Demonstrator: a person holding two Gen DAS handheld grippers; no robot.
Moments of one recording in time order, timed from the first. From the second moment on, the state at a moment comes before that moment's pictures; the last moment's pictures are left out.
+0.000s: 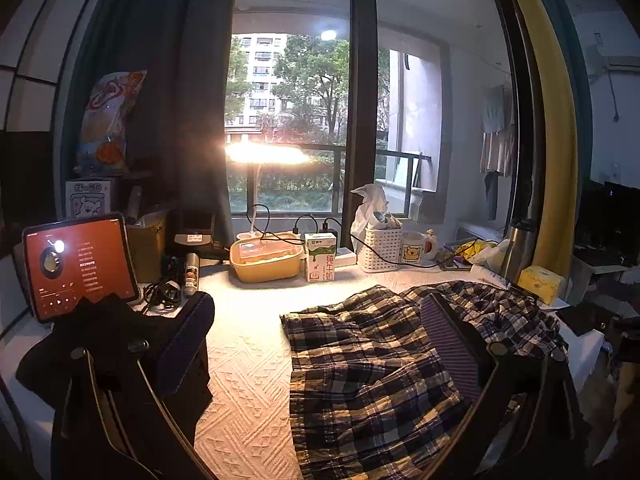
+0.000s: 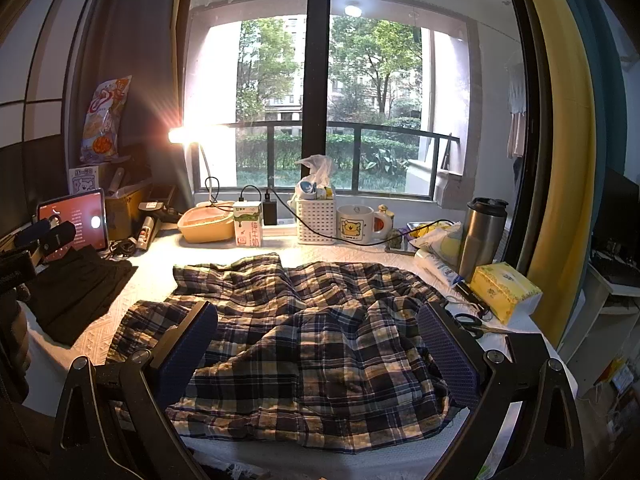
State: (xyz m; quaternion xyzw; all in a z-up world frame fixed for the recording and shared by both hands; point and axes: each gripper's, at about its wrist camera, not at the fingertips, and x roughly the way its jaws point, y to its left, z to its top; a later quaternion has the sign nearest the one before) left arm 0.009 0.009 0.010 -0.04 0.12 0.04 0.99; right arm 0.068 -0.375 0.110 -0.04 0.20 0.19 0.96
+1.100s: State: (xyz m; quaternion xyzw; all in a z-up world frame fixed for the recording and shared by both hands) left arm 0.183 0.024 -0.038 -0.01 0.27 0.02 0.96; right arm 0.216 -0.399 0.059 -0.04 0.30 0.17 0.94
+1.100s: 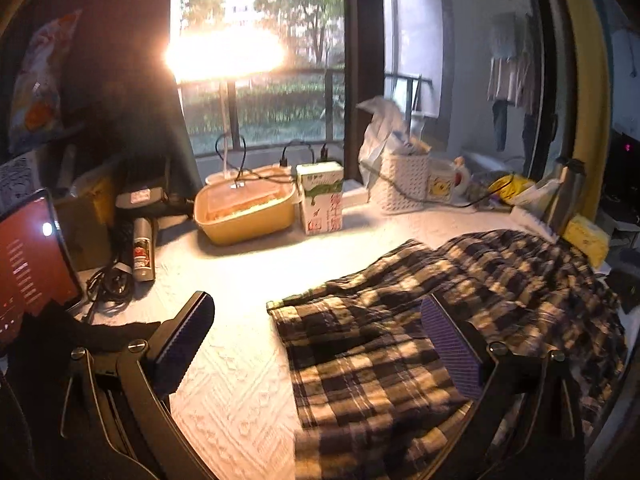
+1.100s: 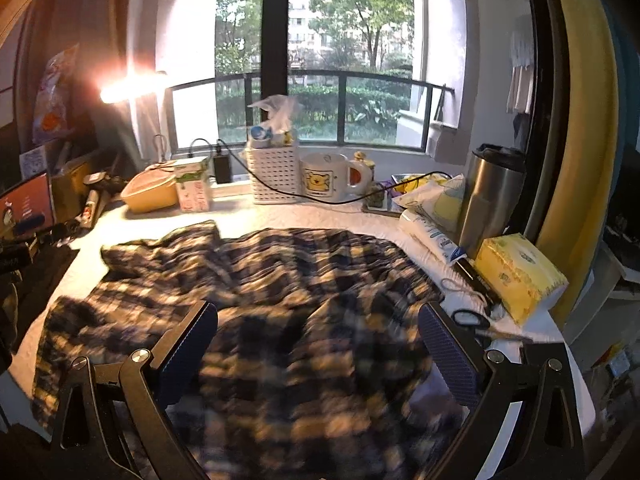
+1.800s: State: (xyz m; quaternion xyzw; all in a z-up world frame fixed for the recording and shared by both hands) left arm 0.302 0.037 -0.124 -0.04 0.46 -0.01 0.89; right arm 0.438 -0.392 0.011 -0.09 0.44 0.21 0.87
